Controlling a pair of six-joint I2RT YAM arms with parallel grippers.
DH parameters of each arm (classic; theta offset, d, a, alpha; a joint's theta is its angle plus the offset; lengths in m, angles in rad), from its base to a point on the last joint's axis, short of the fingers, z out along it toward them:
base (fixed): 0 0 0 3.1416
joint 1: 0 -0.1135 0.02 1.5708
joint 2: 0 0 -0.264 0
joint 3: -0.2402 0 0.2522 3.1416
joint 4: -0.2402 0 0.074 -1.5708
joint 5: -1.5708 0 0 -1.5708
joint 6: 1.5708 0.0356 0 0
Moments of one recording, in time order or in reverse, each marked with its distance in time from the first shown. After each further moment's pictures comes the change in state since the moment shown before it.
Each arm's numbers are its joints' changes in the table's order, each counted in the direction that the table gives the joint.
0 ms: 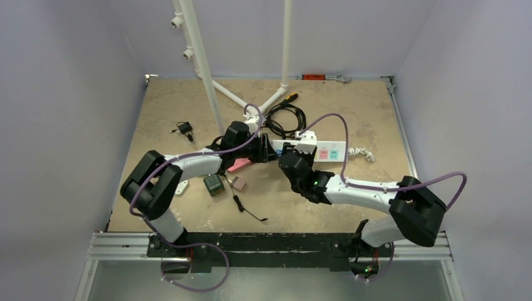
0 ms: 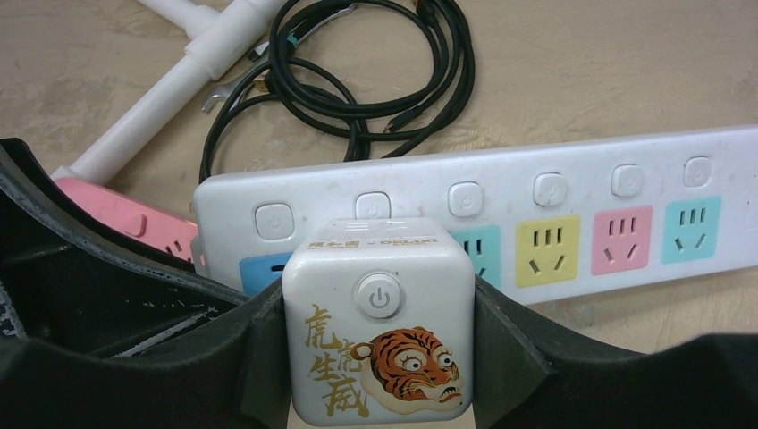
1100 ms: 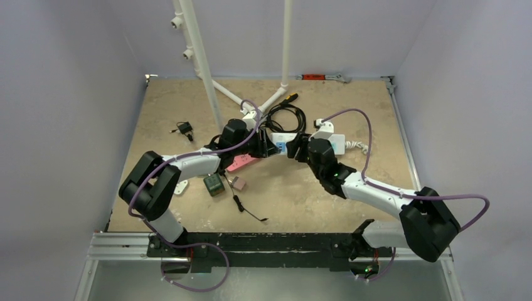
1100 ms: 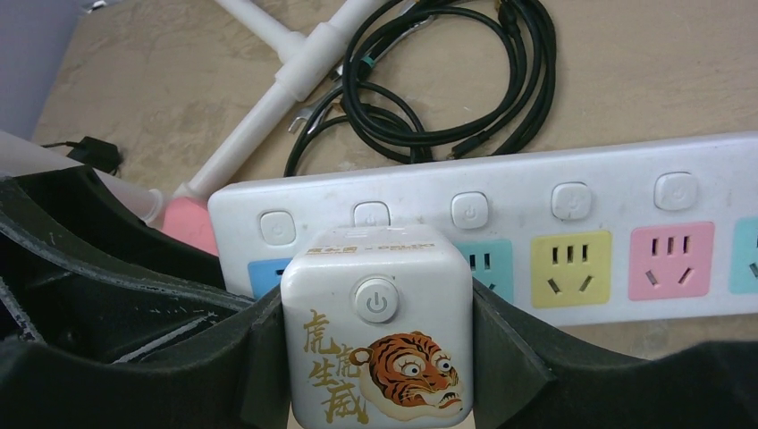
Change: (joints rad) left arm -0.016 -0.012 0.004 0.064 0.011 -0.007; right arm 0.259 -0.118 0.091 0.137 0.474 0.005
